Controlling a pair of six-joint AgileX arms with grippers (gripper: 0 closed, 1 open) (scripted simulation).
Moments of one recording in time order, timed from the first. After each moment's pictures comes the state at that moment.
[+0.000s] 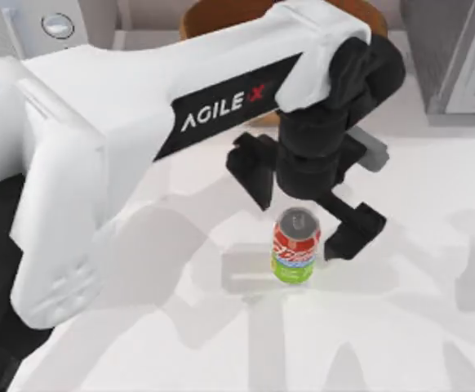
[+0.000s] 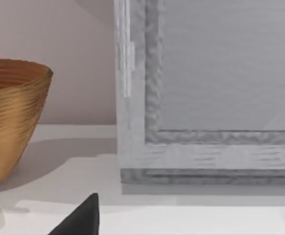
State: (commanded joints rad) left arm -0.83 2.34 2.07 -1.30 0.01 -0.02; right arm 0.00 0.00 0.00 0.00 0.00 0.00
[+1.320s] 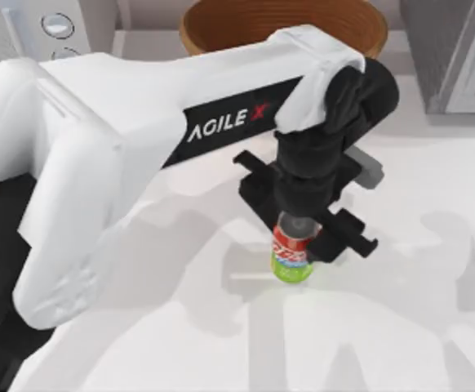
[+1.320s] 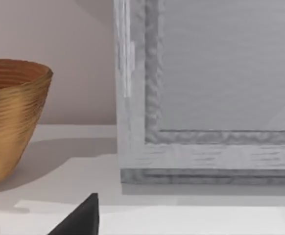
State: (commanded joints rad) left arm -0.83 2.34 1.98 -1.21 0.01 -0.02; right arm 0.00 0.00 0.00 0.00 0.00 0.00
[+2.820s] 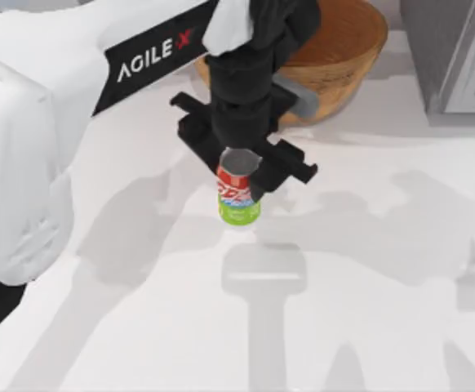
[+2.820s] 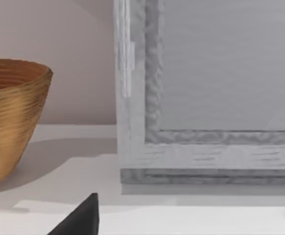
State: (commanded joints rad) left arm -0.65 2.33 2.12 -1.36 0.00 0.06; right arm 0.00 0.00 0.00 0.00 0.00 0.00
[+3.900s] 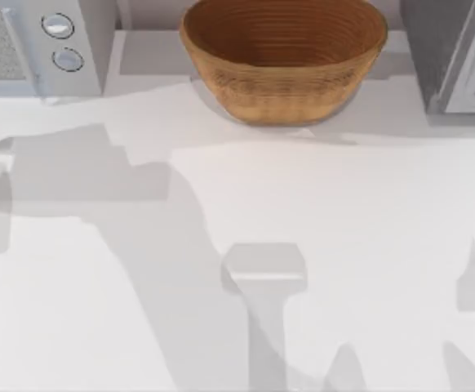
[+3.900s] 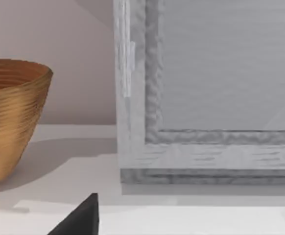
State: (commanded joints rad) left arm 0.28 2.28 2.06 -1.36 0.01 0.34; right arm 0.00 0.00 0.00 0.00 0.00 0.00
